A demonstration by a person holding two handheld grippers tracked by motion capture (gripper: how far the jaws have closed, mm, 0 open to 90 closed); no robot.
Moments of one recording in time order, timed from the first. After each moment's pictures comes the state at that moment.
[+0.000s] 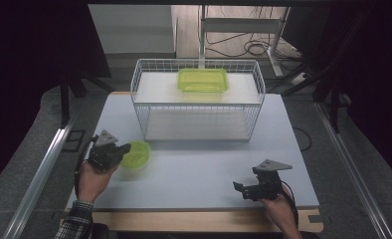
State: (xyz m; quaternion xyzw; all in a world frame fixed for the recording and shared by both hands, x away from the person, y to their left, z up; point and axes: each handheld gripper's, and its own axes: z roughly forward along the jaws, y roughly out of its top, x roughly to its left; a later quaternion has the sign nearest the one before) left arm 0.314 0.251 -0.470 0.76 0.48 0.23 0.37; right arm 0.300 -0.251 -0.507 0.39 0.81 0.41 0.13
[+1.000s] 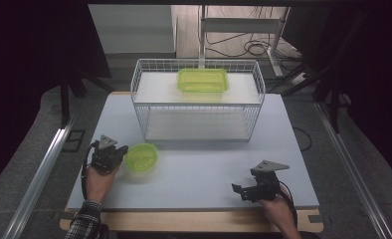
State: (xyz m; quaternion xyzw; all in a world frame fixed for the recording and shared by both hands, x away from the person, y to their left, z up) left arm 0.320 0.243 -0.514 0.73 0.52 0.23 0.37; right arm 0.300 -0.247 -0.511 0.39 0.82 0.40 0.12
